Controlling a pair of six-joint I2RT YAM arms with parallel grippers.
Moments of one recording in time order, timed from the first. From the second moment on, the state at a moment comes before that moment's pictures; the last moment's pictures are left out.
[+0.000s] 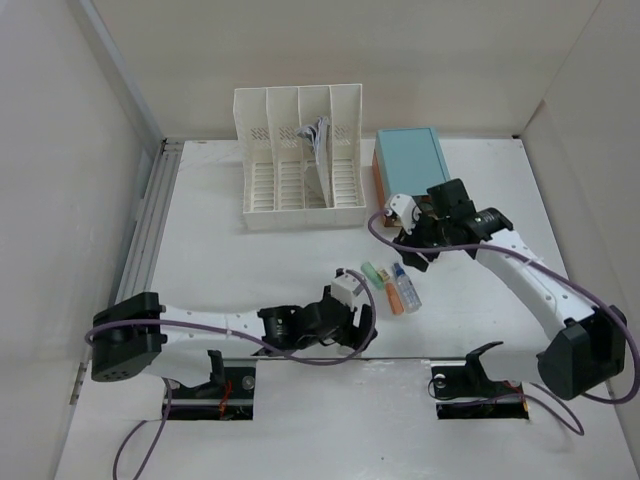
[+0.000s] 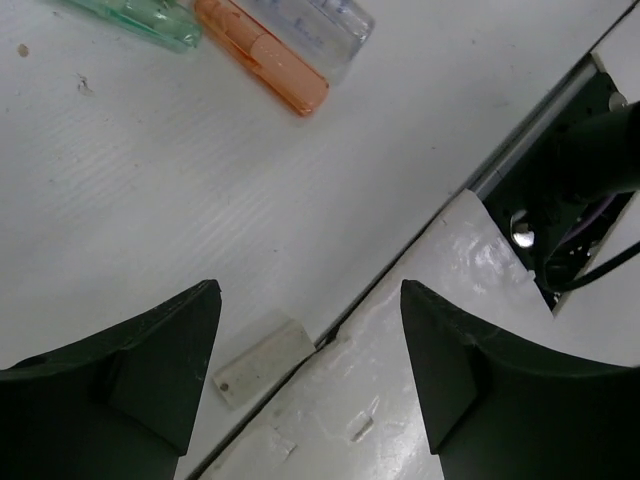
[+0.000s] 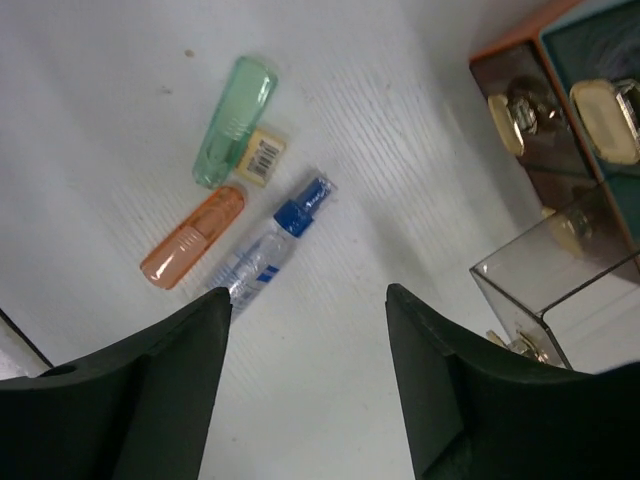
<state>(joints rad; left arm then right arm) -1.32 1.29 0.58 0.13 -0.26 -0.68 0.39 1.26 1.08 -0.79 -0.32 -0.60</state>
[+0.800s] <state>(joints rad) -1.48 1.11 0.45 0.10 -0.47 -0.70 0.48 1.59 1.21 -1.00 -0.15 -0.54</state>
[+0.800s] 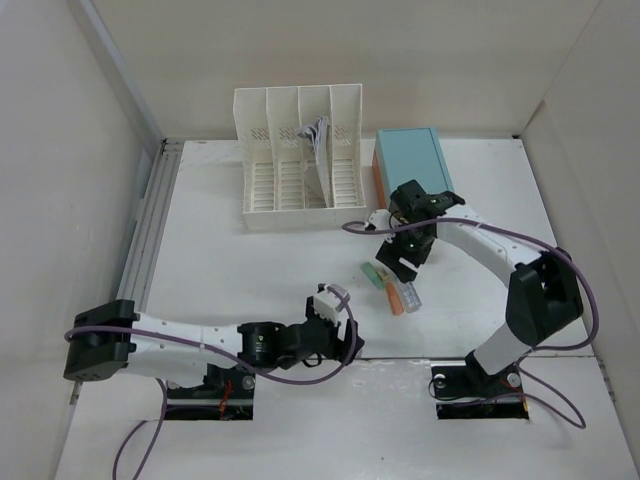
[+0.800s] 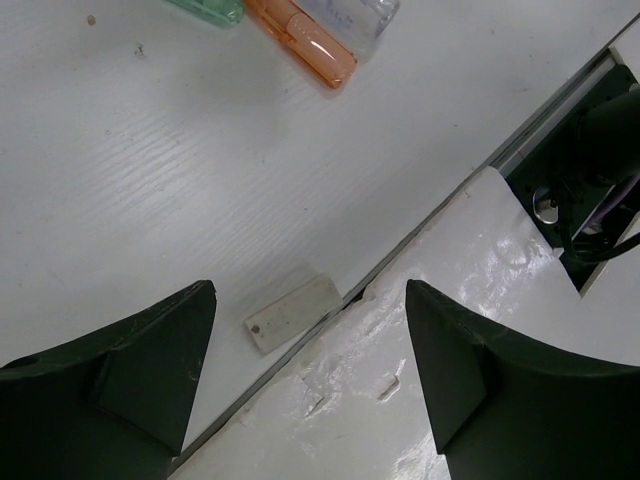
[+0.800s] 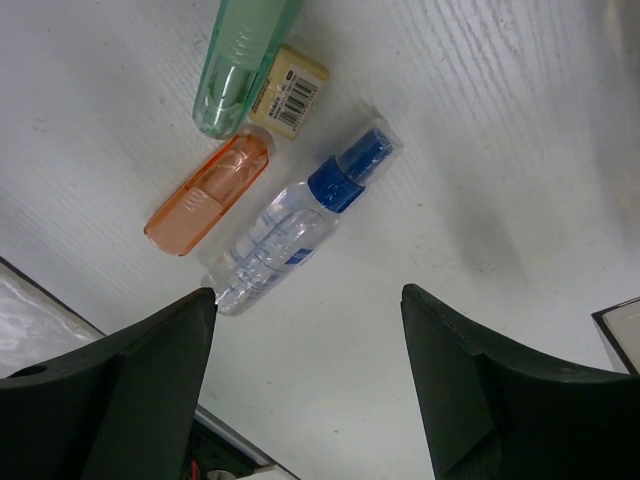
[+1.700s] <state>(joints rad) -1.48 0.97 0.37 0.12 -0.47 -0.69 0.48 1.78 1.25 -0.85 -0.16 -0.31</state>
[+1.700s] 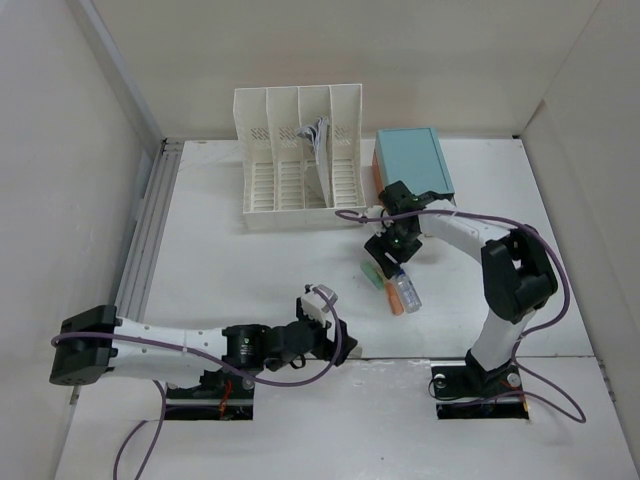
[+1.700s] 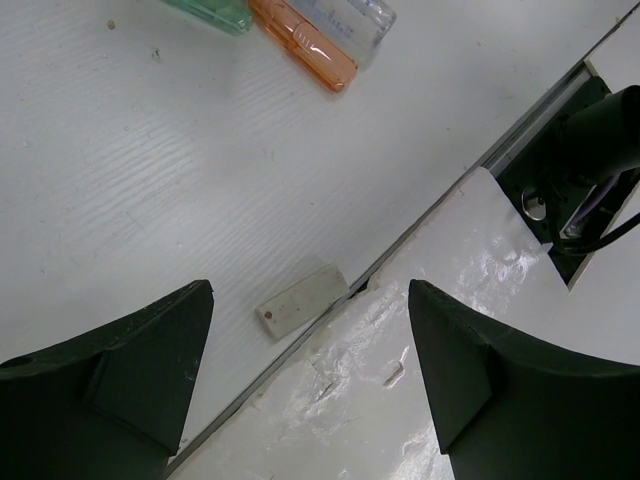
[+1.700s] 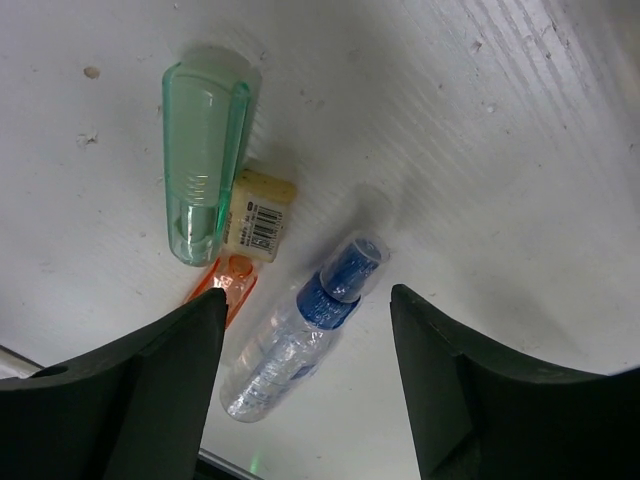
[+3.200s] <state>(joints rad) -1.48 0.95 0.37 0.12 -0.48 -0.69 0.49 1.81 1.19 -0.82 -0.09 -0.27</state>
